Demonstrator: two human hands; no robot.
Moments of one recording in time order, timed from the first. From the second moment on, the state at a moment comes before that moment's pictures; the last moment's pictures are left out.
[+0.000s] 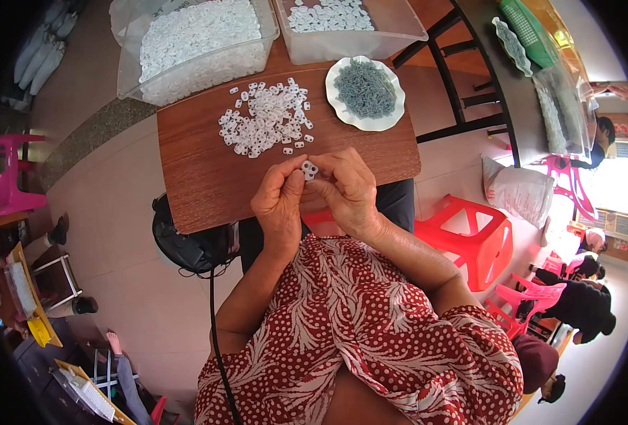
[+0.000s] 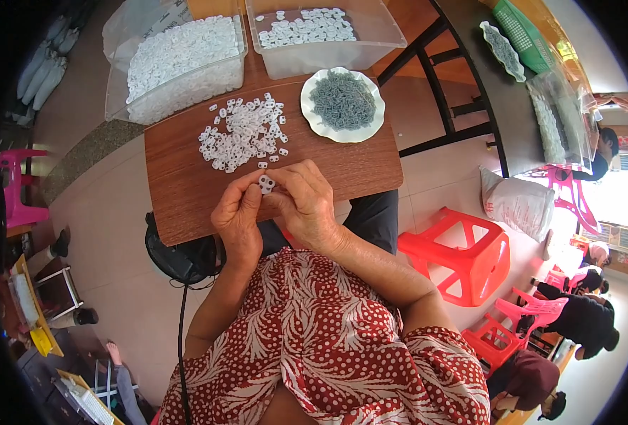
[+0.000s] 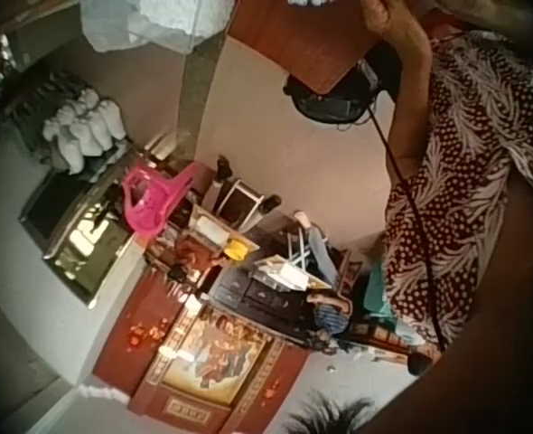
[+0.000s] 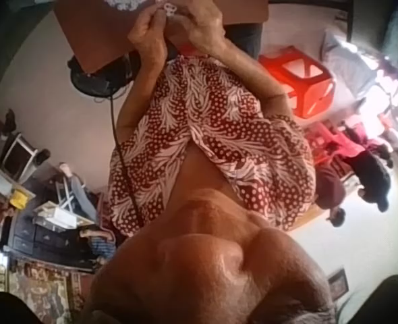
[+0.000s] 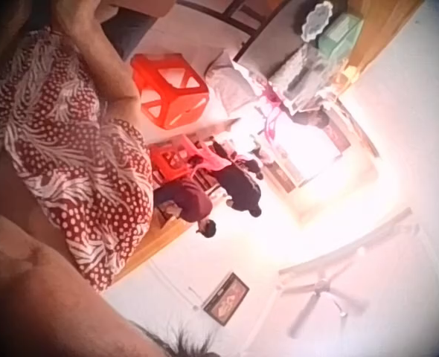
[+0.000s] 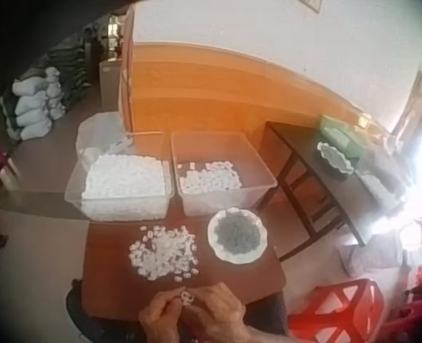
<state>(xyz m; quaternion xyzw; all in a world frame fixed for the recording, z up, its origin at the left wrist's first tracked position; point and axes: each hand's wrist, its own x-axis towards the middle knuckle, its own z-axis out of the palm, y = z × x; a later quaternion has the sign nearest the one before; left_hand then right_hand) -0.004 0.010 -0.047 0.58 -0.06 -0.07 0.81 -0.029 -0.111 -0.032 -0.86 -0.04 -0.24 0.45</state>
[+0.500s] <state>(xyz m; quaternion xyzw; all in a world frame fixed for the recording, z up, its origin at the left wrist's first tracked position) -0.012 0.010 -0.046 0.60 -0.07 -0.02 0.80 -0.032 -0.103 -0.031 -0.84 -0.05 -0.24 0.47</state>
